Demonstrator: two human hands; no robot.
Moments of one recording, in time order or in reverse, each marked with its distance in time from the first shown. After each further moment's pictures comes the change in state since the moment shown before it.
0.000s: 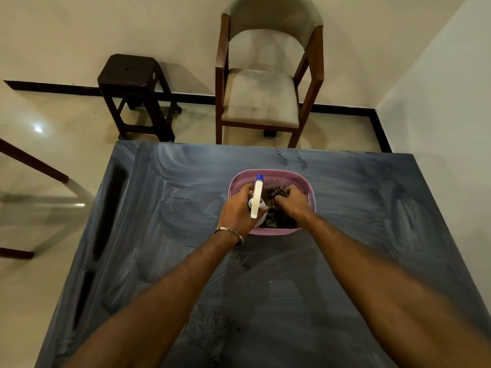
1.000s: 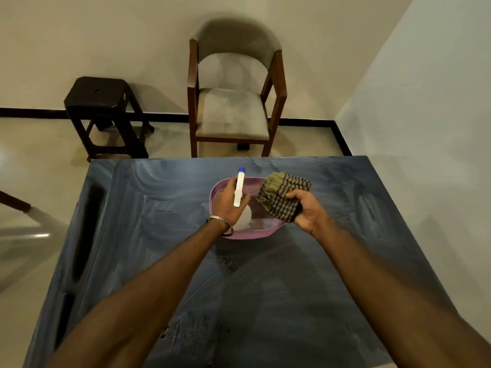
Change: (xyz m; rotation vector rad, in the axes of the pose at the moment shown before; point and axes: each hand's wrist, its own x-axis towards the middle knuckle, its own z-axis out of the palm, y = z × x) left_hand 0.019 0.033 -0.007 -0.209 -0.059 -0.053; right_hand -0.064 -0.002 -0.071 1.121 -0.054 0.284
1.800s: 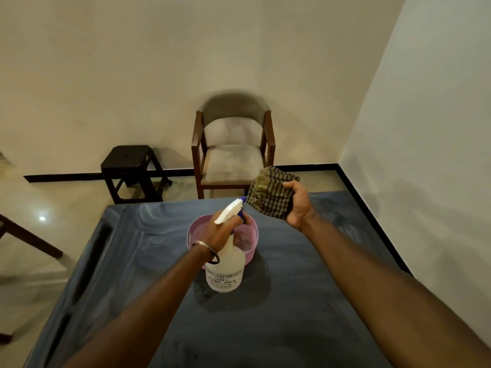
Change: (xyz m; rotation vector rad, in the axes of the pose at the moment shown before) left_hand -0.077 0.135 0.023 -0.151 -0.123 -0.007; right_hand -0.064 -0.102 -0.047 0.131 -0.229 -0.210
